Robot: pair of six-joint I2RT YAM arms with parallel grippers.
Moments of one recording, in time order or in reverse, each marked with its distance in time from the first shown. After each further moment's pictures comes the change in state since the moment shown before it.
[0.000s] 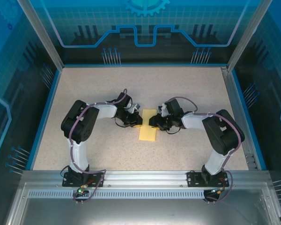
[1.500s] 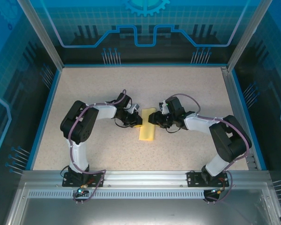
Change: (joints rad) left arm -0.001 -0.013 -0.015 0.022 -0.001 -0.047; right arm 0.024 -0.116 -0.004 -0.014 0.072 0.012
